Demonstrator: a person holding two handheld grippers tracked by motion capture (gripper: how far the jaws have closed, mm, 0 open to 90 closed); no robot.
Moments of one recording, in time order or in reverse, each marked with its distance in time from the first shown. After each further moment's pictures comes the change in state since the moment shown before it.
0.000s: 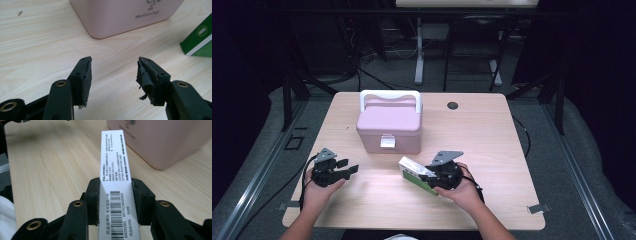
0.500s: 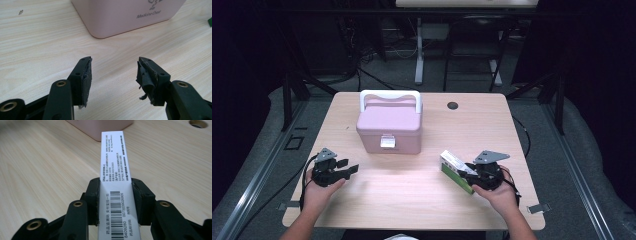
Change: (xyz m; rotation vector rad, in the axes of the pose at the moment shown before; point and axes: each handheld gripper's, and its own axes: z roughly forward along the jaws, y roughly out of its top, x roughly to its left) left arm 0.001 0.000 0.001 0.007 0.002 -0.007; right arm -0.050 -0.052 -0.076 -0.008 -0.194 0.120
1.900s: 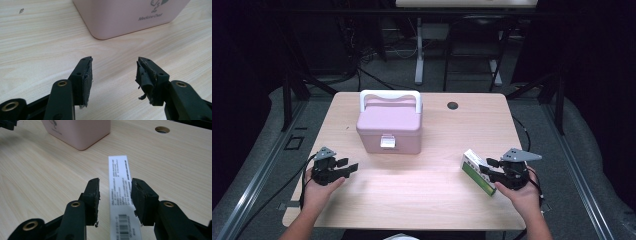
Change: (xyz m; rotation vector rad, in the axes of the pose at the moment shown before) left arm 0.004 0.004 0.002 -0.009 -0.004 -0.036; right arm -0.029 -0.007 -0.046 -0.075 -0.062 0.071
